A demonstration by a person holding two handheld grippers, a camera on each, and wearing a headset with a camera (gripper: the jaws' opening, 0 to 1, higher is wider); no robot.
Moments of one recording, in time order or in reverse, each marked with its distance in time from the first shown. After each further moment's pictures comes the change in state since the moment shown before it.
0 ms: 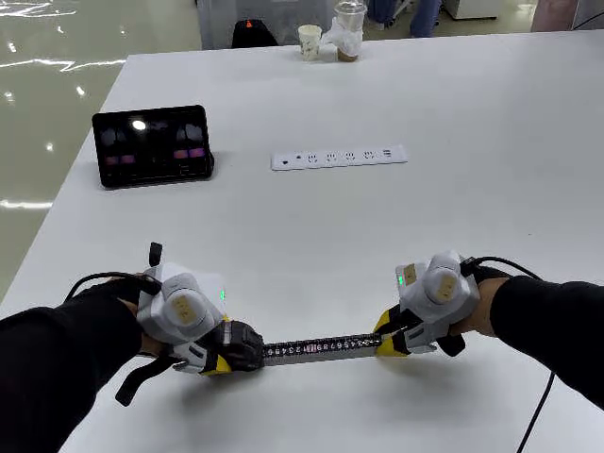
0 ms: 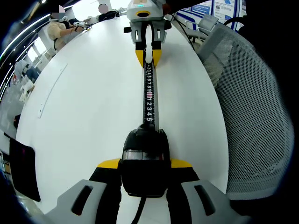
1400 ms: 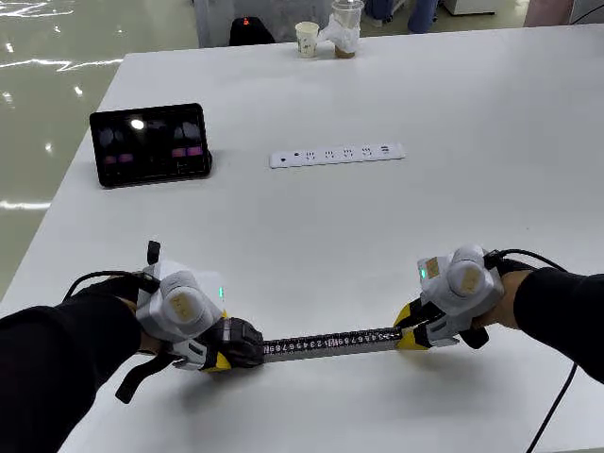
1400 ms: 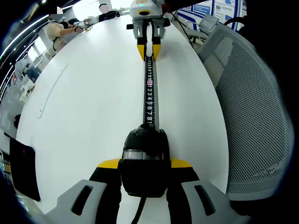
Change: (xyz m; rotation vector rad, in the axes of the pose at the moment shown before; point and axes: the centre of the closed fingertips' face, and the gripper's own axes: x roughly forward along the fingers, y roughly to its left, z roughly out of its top) left arm 0.000 -0.001 0.001 -0.003 0.001 0.003; right arm -0.019 -0.002 -0.027 0.020 0.020 -0.015
